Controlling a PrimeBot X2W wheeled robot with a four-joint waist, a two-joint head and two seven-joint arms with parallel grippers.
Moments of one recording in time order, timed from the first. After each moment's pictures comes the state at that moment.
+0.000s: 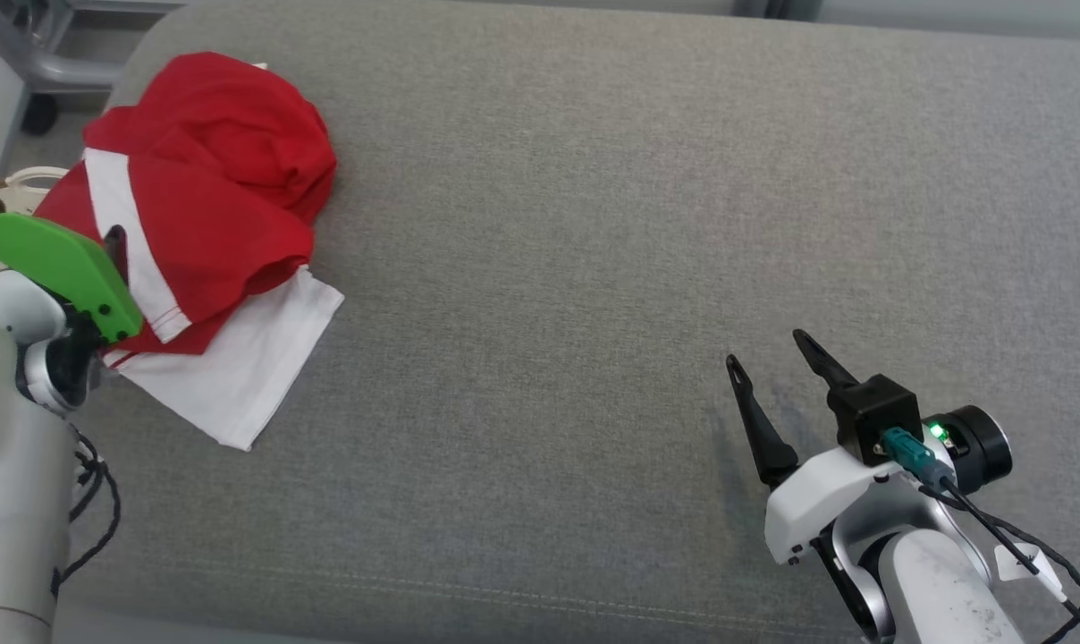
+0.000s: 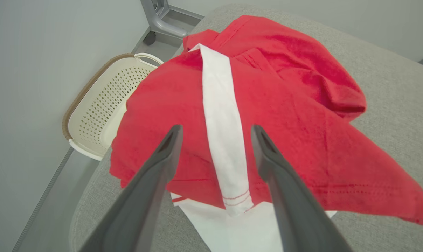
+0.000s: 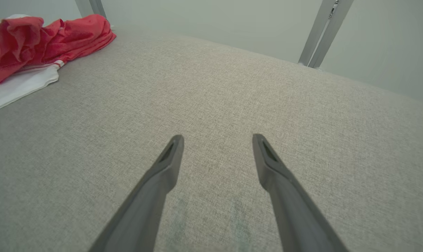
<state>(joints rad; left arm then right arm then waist) -0.82 0.35 -0.18 0.86 -0.58 0.02 0.33 -0.15 -0.05 0.14 0.07 -0.06 0.13 0.04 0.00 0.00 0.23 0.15</state>
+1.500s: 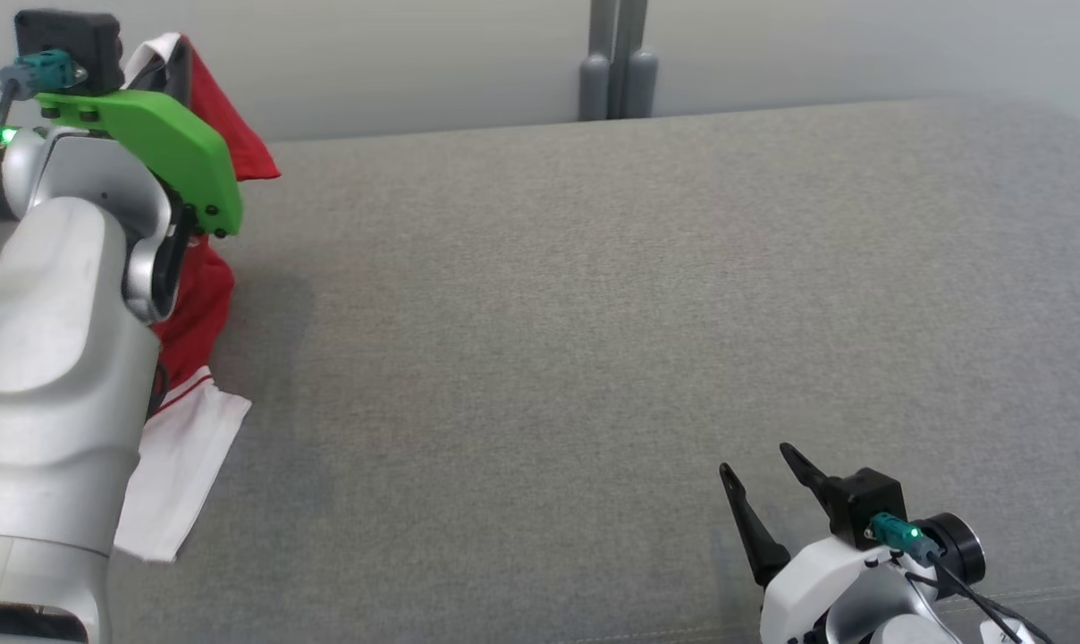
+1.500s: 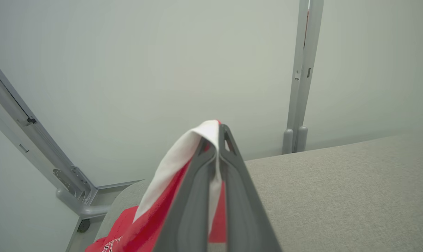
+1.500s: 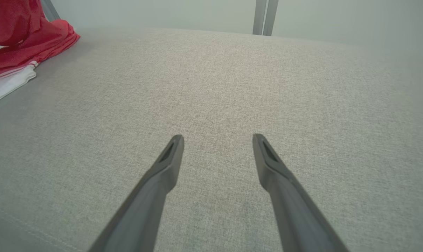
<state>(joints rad) -0.95 0.32 -0.38 0.72 -0.43 -0.02 0.13 -0.03 -0.05 0.17 0.19 0.04 0.13 -0.02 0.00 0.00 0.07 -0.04</state>
